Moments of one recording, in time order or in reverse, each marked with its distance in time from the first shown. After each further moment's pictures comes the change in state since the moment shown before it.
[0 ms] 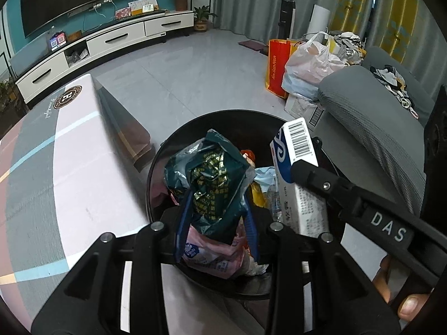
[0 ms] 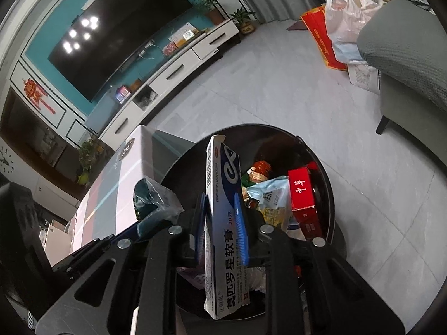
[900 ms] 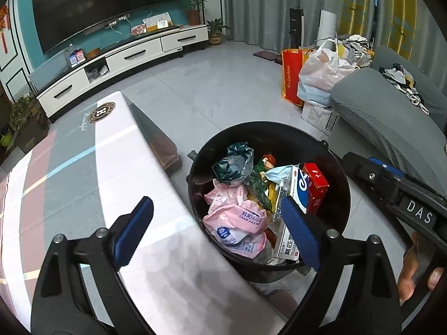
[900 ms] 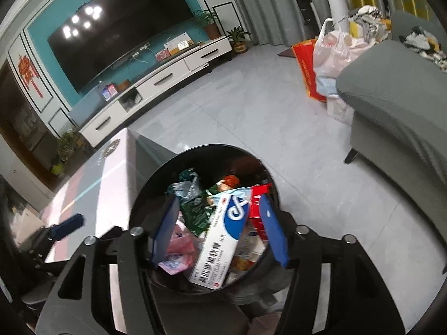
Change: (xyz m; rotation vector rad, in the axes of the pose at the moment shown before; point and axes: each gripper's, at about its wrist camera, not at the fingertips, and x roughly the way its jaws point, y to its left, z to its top) left arm -0.055 0.006 -0.012 0.033 -0.070 0.128; right arm -0.054 0.008 -0.003 -0.146 -0.091 -0.167
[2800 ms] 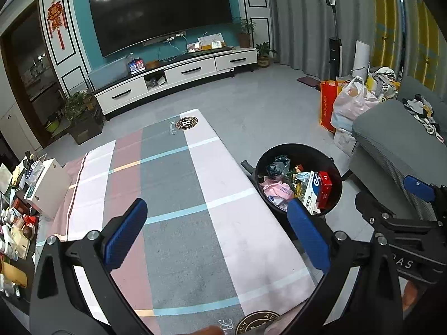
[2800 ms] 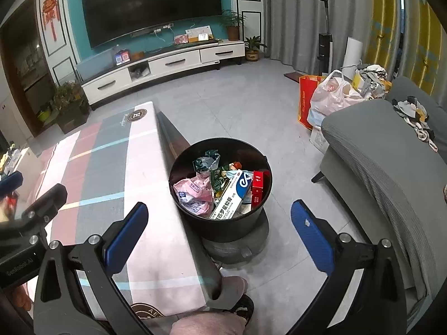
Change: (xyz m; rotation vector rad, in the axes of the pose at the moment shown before) left arm -0.206 0.041 -0.025 -0.115 -0.080 0.223; right arm -0.138 0.101 -0.027 -0.280 0.034 -0.137
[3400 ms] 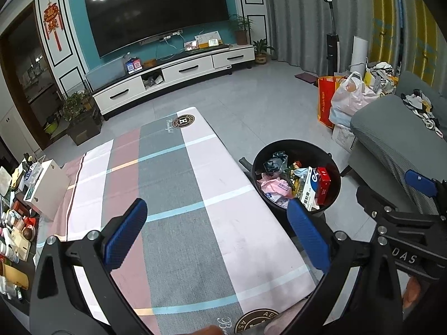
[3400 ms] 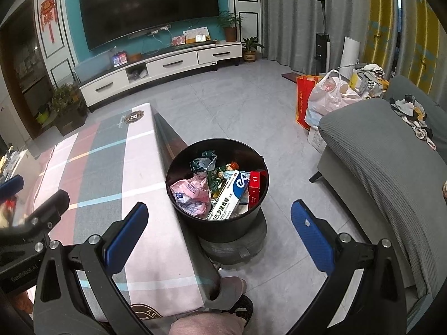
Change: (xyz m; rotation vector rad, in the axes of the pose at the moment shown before) left arm 0.004 -0.008 -0.004 0.017 0.012 -0.007; right arm -0.001 -0.005 0.000 0.014 -0.009 -0.003
